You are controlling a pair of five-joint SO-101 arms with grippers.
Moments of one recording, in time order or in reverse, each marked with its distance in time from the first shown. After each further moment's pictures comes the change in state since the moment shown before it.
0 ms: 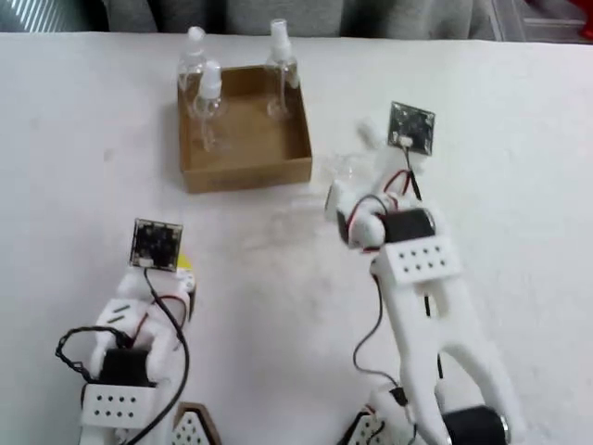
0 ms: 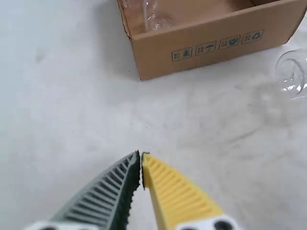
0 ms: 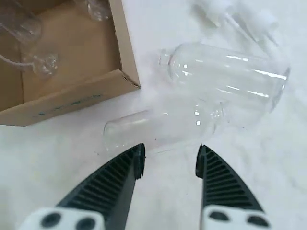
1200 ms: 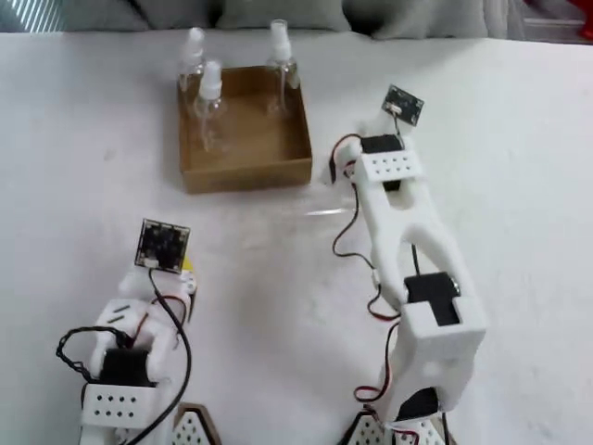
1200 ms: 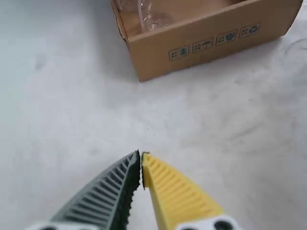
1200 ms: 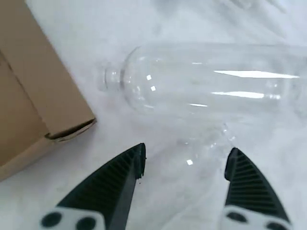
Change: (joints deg) left arm 0.0 0.0 0.0 0.0 -3.7; right arm 3.3 43.5 -34.4 9.0 -10.9
